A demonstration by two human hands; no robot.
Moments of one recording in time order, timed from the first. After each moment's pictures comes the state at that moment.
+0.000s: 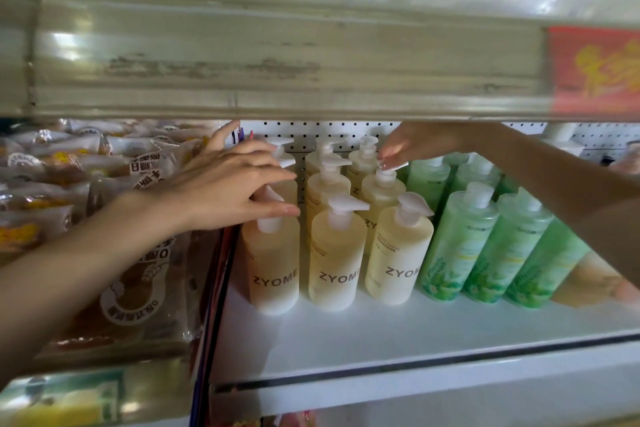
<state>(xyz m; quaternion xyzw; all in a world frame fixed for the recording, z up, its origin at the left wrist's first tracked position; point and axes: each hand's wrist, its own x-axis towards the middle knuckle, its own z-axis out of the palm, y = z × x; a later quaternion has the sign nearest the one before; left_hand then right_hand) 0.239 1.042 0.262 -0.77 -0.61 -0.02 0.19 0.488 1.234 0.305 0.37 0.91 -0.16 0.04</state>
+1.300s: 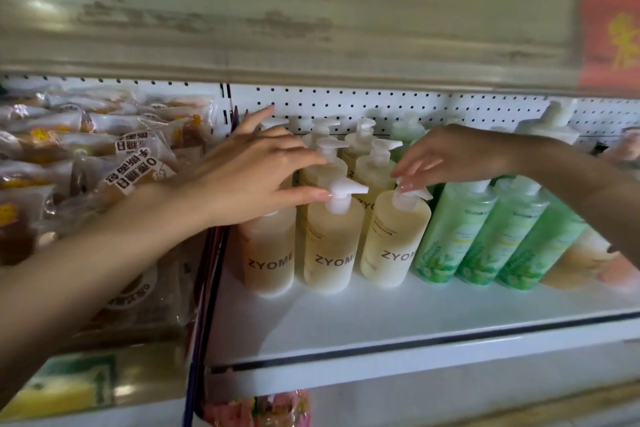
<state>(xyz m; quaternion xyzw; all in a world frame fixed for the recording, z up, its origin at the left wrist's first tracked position) 0.273 1.040 0.262 -0.81 -0.55 -0.13 0.17 0.519 1.173 0.301 0.35 0.93 -0.14 0.02</state>
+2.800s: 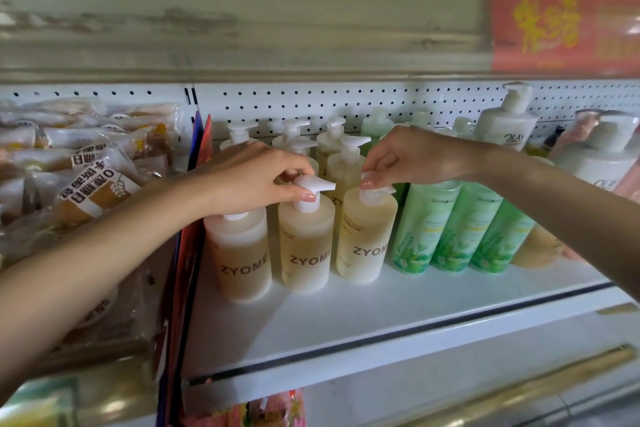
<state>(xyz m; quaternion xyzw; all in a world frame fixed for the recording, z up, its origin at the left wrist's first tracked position) 0.296 1.069 0.262 -0.79 -0.60 -0.12 -0.04 0.520 1.164 0.285 0.38 0.90 -0.21 -0.06</state>
